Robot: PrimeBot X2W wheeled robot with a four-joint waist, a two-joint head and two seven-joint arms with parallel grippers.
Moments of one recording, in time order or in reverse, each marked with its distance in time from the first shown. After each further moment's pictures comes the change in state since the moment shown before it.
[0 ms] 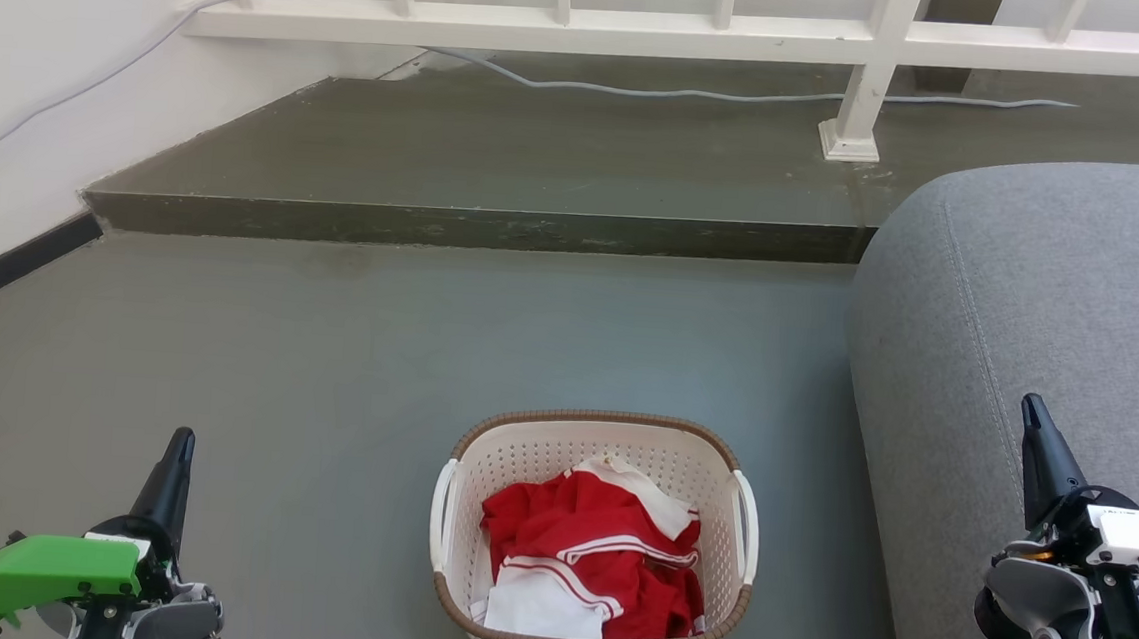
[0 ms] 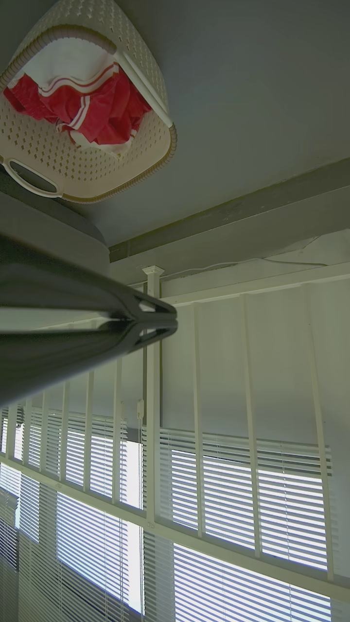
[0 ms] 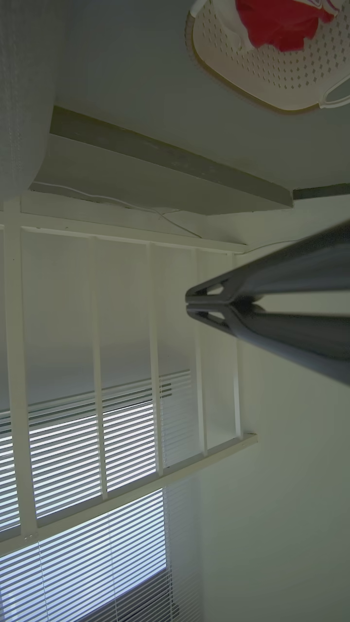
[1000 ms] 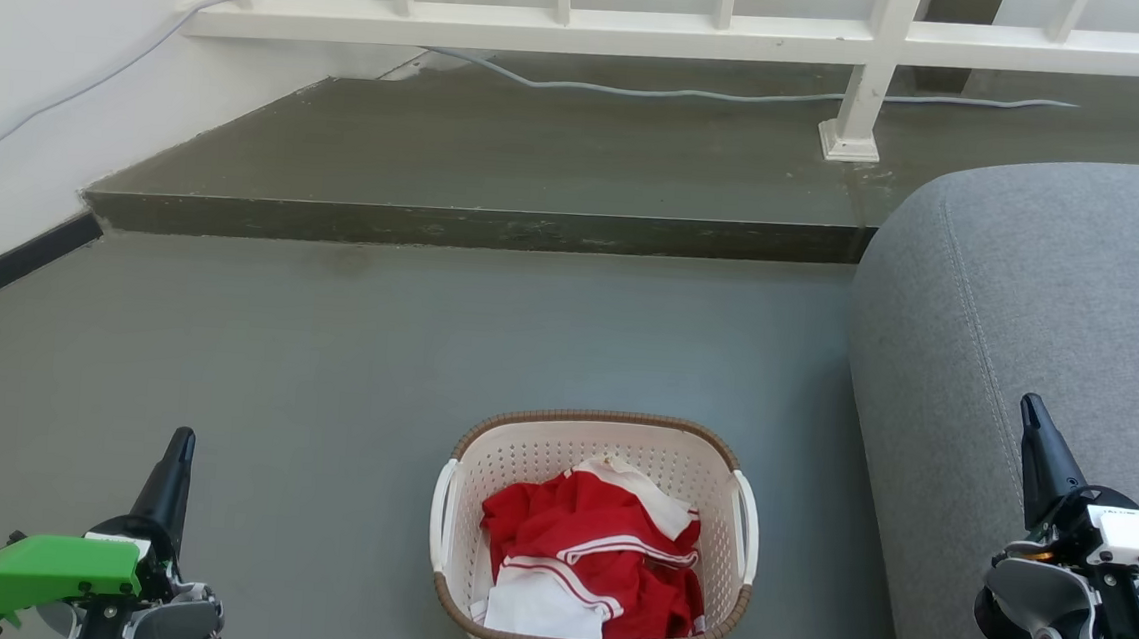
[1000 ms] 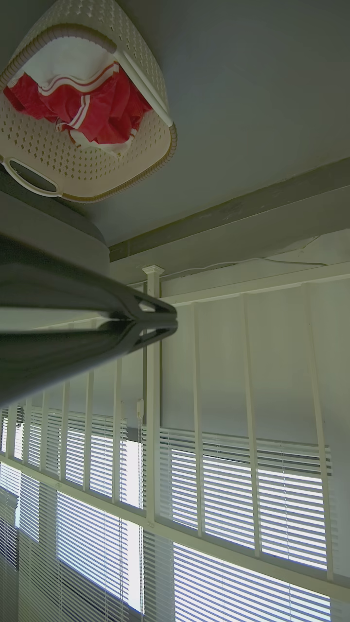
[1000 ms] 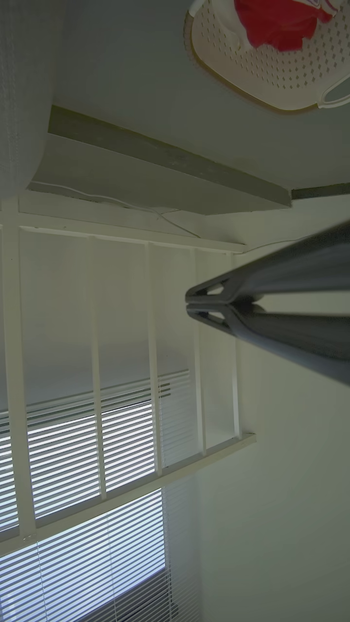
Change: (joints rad) left arm -0.001 -0.002 0.002 0.003 0.000 -0.002 0.001; right arm 0.000 0.000 -0.002 0.000 0.000 0.000 0.008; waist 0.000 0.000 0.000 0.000
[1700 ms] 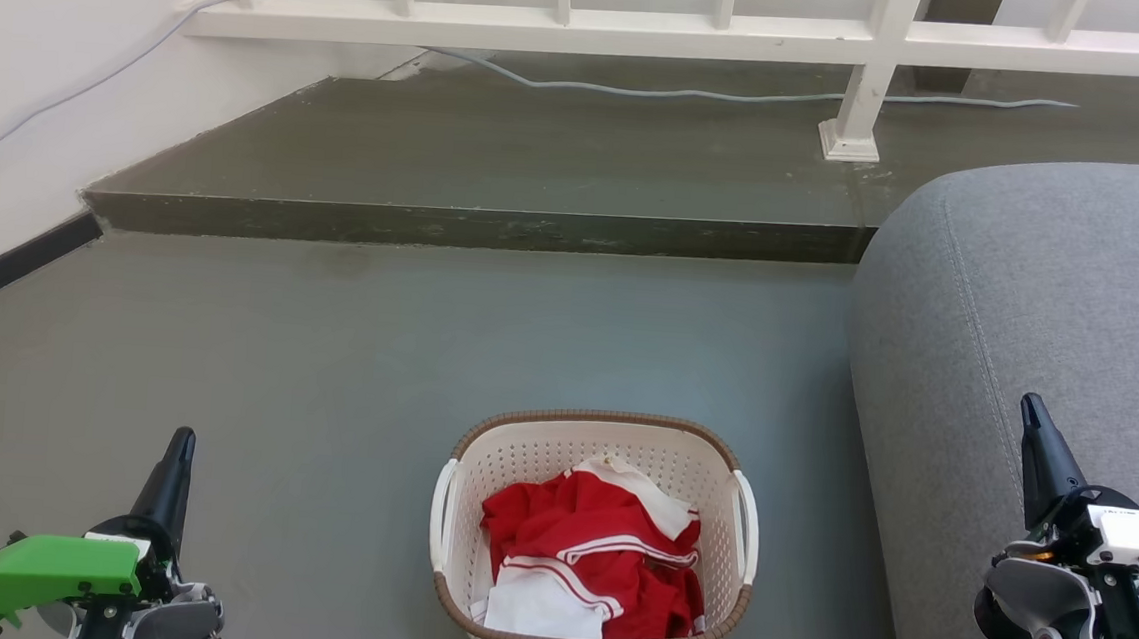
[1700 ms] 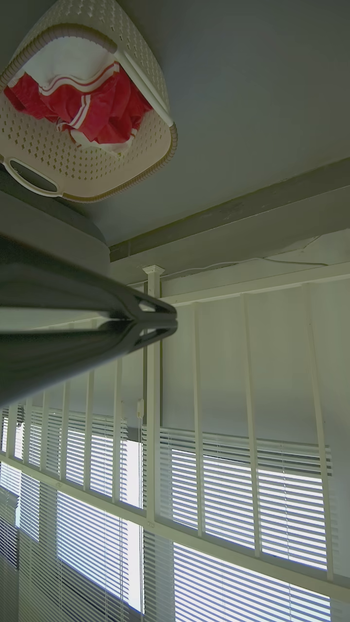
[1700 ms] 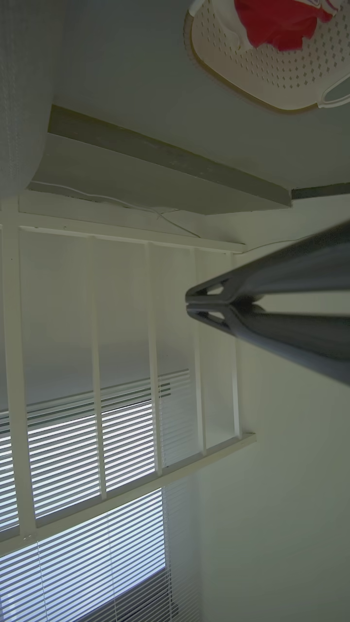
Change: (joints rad) left arm 0.000 -0.001 0.002 0.001 0.000 0.000 0.002; right arm 0.000 0.001 -0.001 0.000 0.000 0.000 0.001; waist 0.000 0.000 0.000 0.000
